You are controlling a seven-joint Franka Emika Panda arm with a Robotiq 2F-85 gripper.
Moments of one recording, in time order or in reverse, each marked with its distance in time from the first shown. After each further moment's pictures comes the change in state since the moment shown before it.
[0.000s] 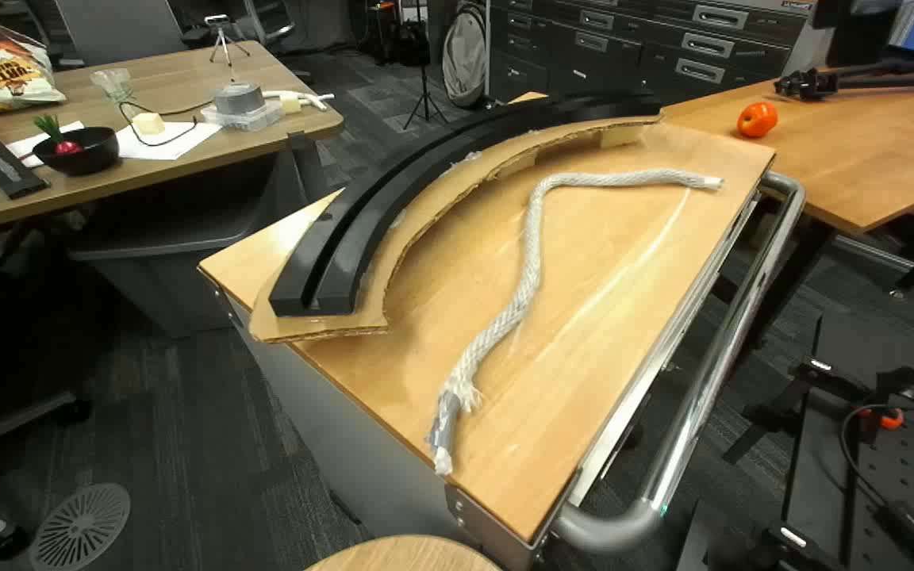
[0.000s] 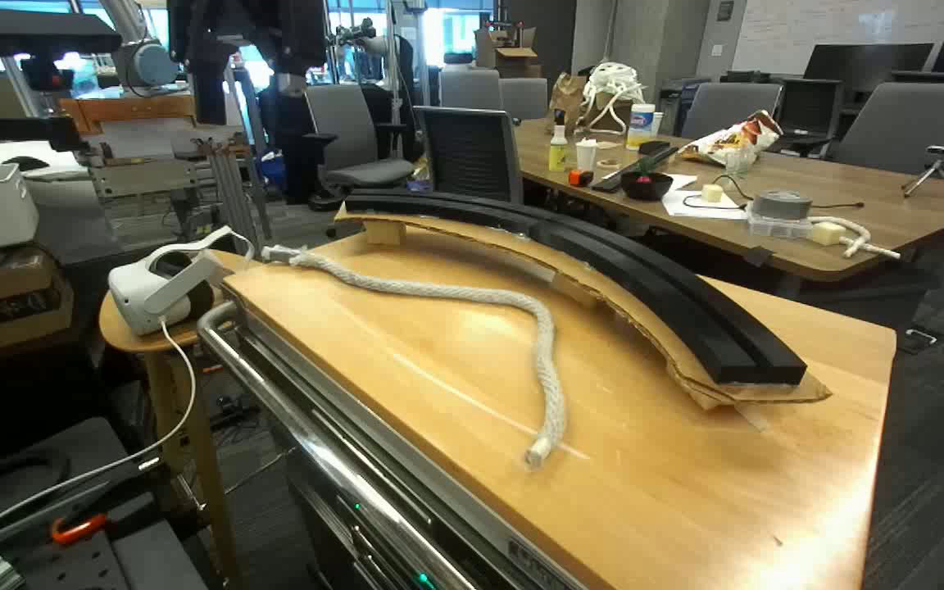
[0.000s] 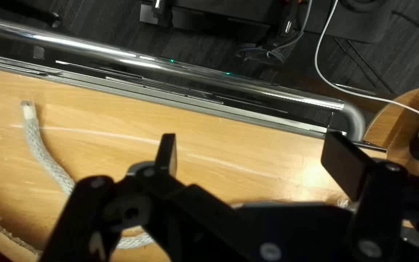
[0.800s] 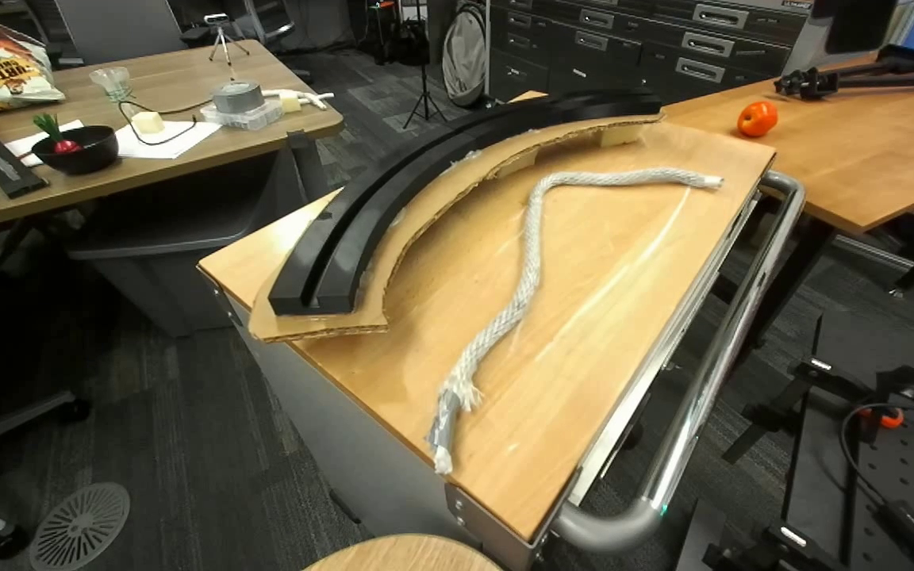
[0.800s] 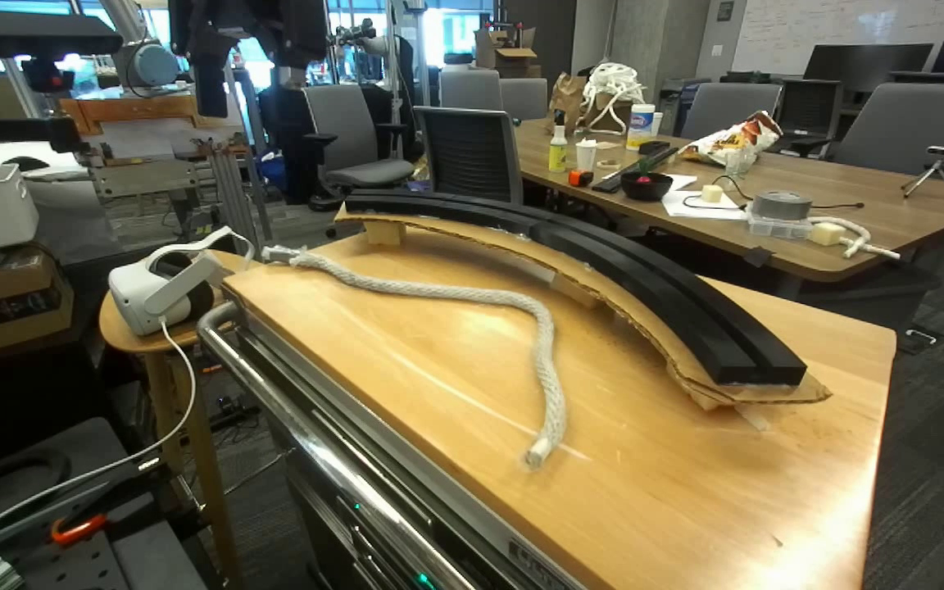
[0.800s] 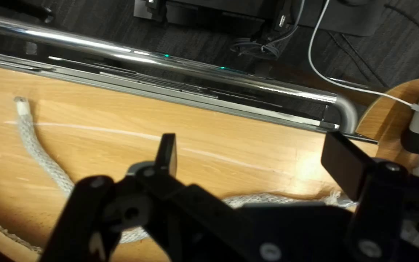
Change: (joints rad) arm 0.000 -0.001 -0.004 0.011 0.020 0.001 0.000
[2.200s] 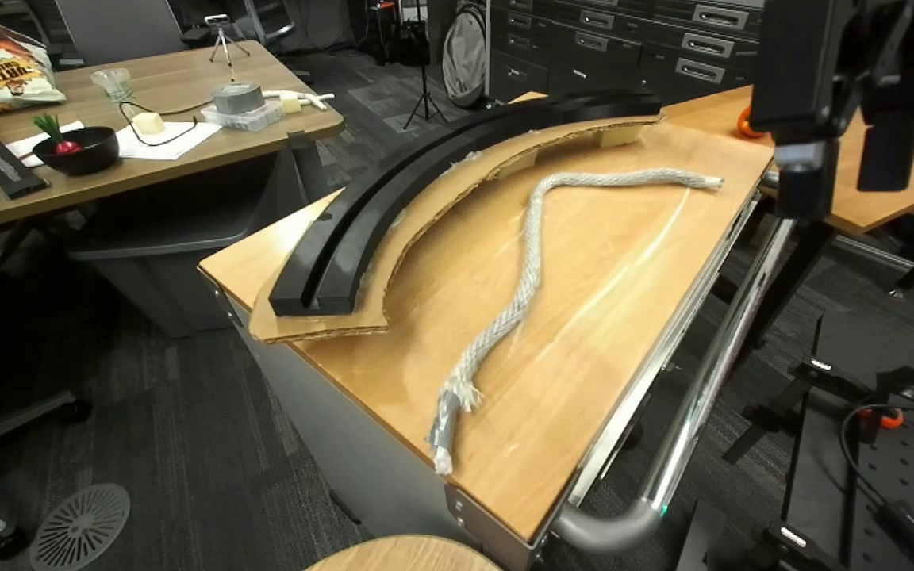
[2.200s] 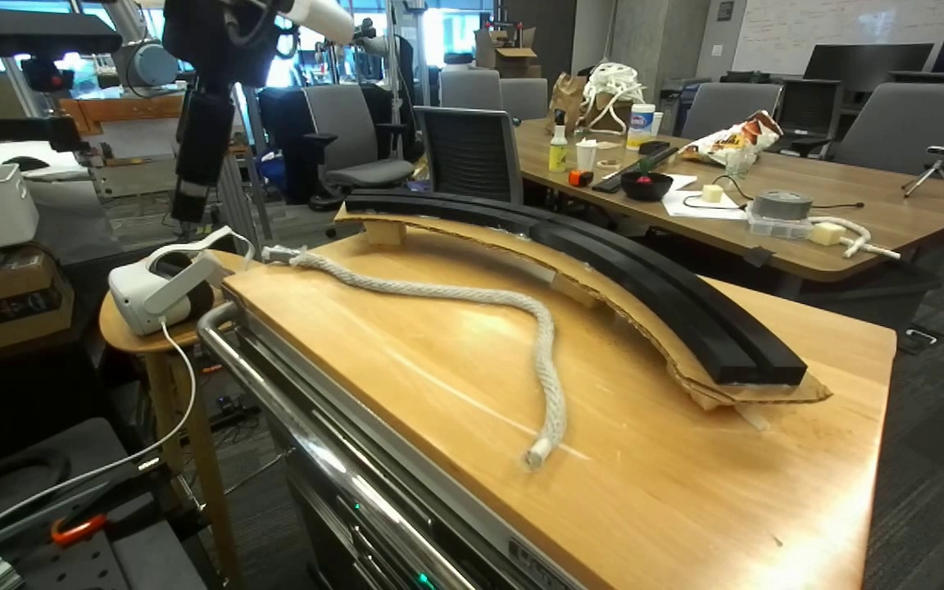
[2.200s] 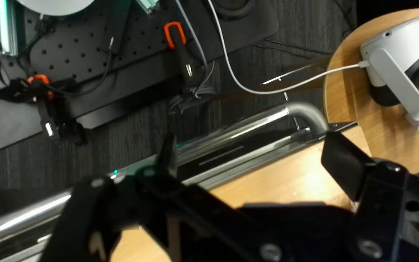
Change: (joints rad) arm -0.031 0.053 0.003 -0.151 0.301 0.032 0.434
